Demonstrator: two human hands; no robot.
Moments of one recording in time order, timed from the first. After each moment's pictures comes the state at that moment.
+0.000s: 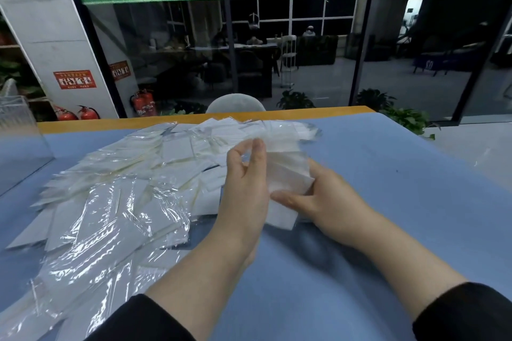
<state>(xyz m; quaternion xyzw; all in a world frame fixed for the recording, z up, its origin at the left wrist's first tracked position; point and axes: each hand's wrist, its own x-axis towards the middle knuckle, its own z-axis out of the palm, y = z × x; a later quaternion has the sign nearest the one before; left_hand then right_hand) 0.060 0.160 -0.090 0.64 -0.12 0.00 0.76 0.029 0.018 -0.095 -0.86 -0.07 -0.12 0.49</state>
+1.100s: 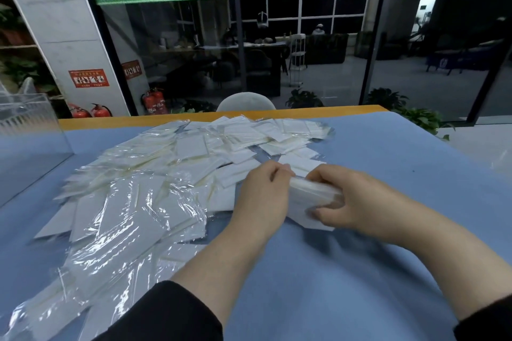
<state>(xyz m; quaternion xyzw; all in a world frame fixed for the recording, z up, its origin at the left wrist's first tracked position) 0.074 0.162 -0.100 0.78 -0.12 0.01 0.61 0.019 -0.004 -0.080 -0.96 -0.04 -0.04 0.28</state>
